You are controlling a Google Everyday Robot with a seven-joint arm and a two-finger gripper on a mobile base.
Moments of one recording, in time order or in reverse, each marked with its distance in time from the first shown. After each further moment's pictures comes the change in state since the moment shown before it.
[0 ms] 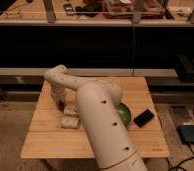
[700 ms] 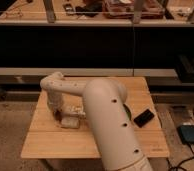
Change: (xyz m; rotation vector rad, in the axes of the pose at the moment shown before) arm -0.063 -0.025 0.008 0.022 -0.059 -0.108
